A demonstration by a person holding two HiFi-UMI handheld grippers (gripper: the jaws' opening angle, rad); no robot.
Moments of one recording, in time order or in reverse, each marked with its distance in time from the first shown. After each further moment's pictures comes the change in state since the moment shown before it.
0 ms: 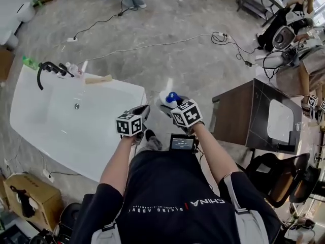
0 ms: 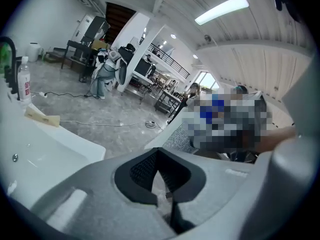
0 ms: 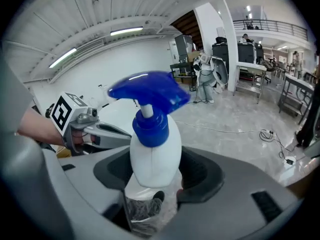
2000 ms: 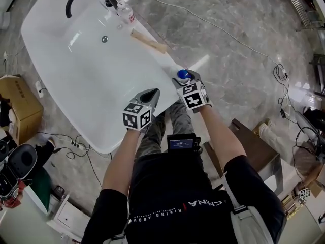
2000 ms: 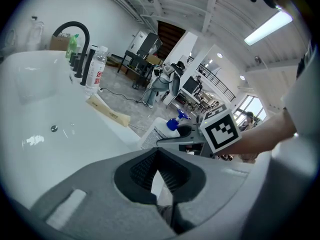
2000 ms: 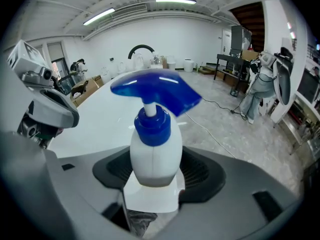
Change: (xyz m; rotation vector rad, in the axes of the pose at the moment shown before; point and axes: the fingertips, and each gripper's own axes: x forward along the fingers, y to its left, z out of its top) left arm -0.045 0.210 0.003 -0.361 -0.188 0.409; right arm 0.309 0.017 0.071 -0.479 0.210 0.195
